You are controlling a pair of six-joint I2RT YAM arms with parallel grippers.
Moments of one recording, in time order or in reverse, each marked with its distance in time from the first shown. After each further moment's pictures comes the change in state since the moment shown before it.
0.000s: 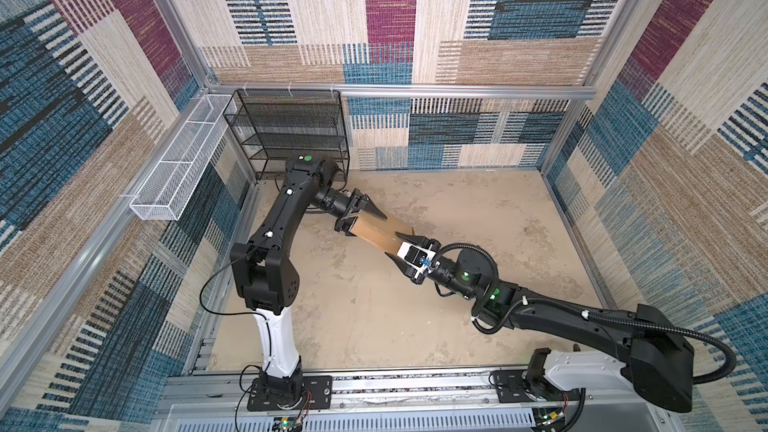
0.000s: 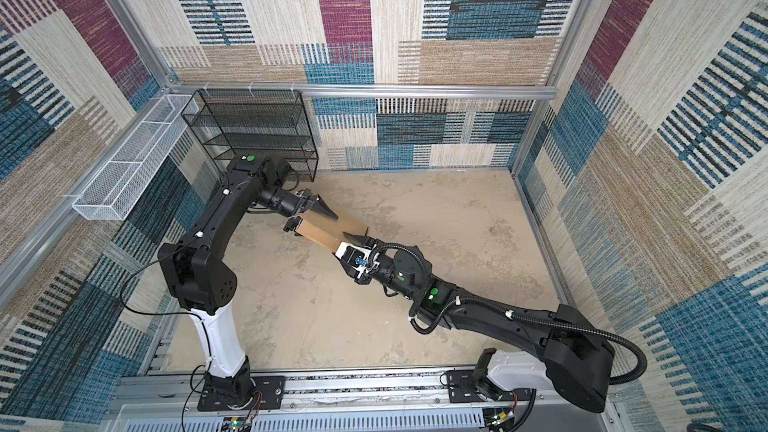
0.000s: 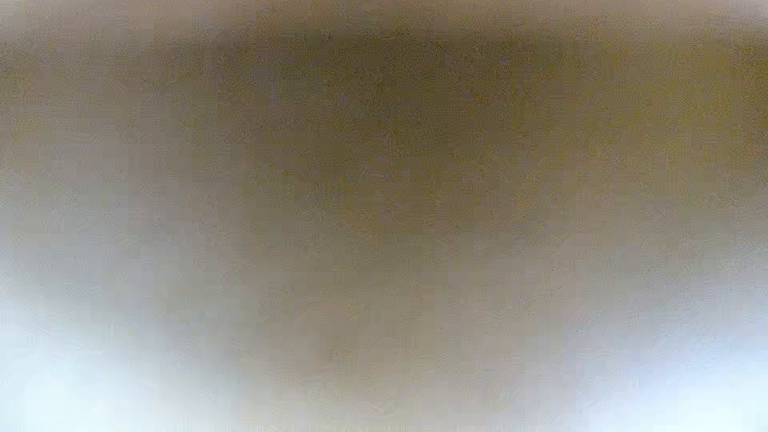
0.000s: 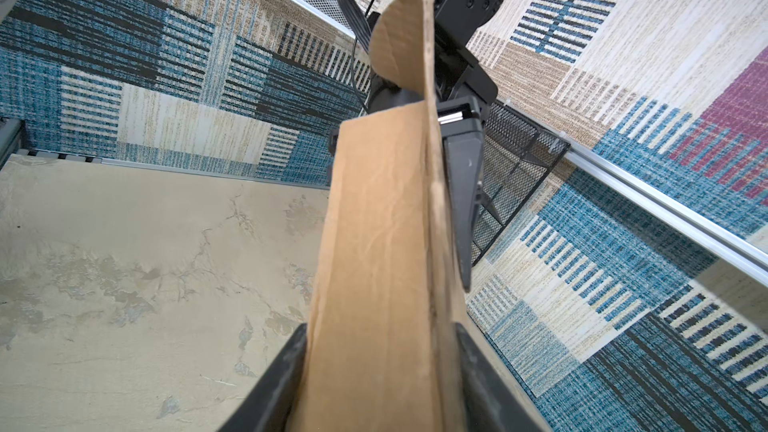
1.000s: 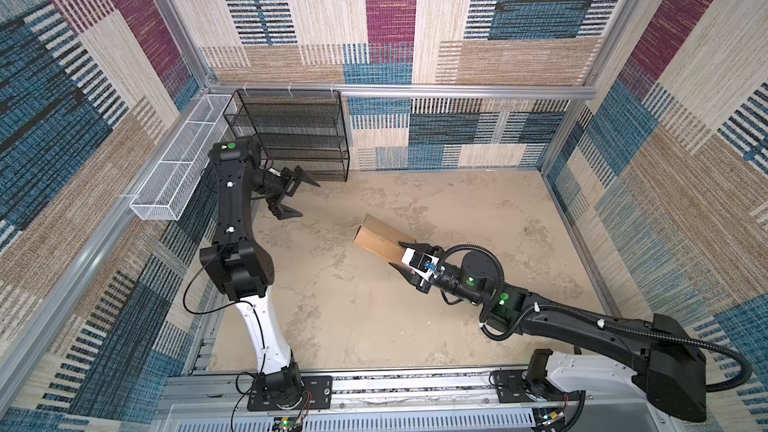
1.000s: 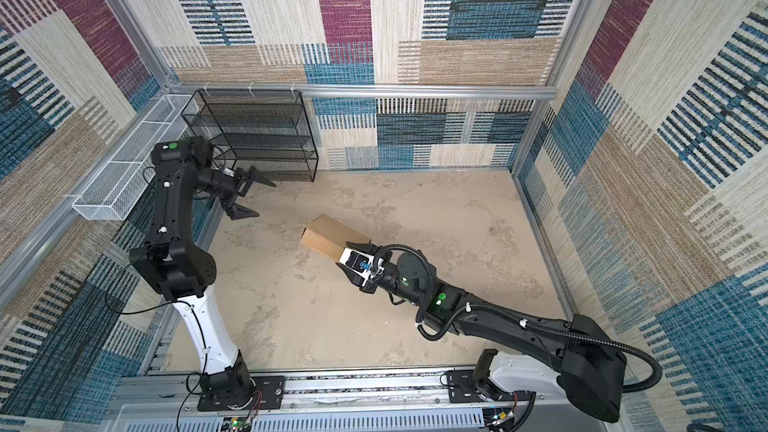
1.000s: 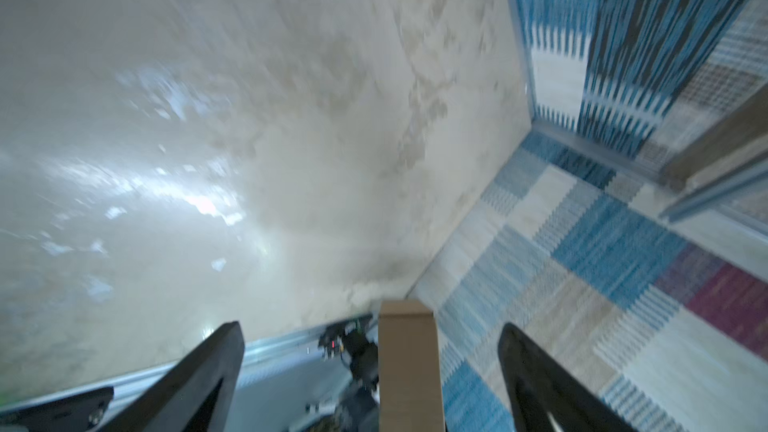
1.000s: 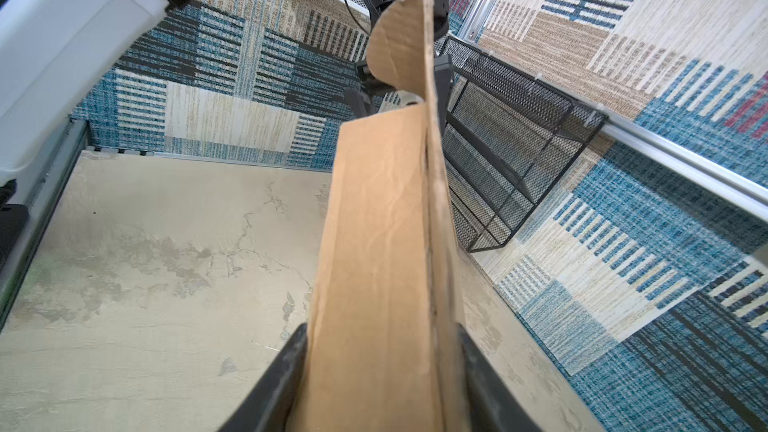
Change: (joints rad) left arm 0.464 0.170 0.413 0.008 -0.433 0.055; right arm 0.017 -0.083 -0.024 -0.143 -0.016 0.077
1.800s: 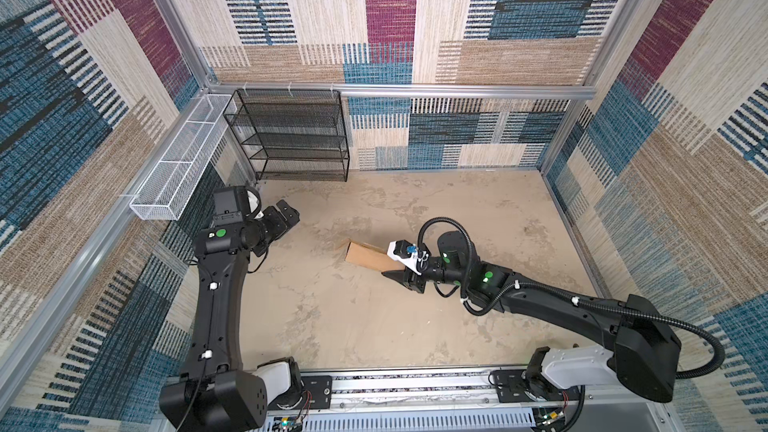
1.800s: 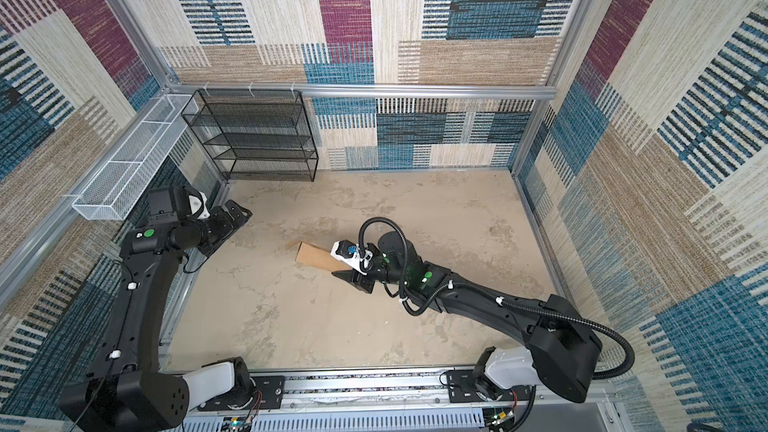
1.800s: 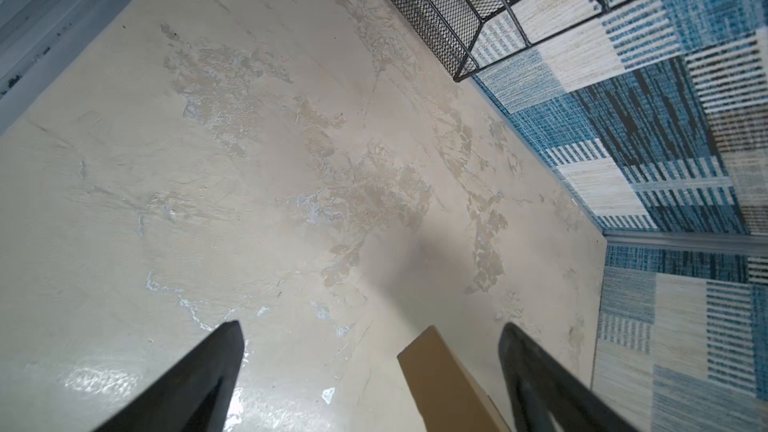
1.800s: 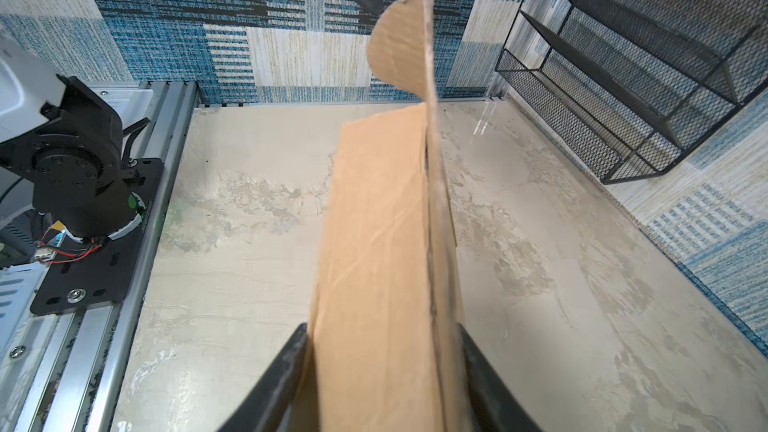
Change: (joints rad) left arm -0.053 -0.975 -1.221 0.825 -0.349 0.015; right arm -0.119 0.182 0.172 -0.278 -0.309 0.120
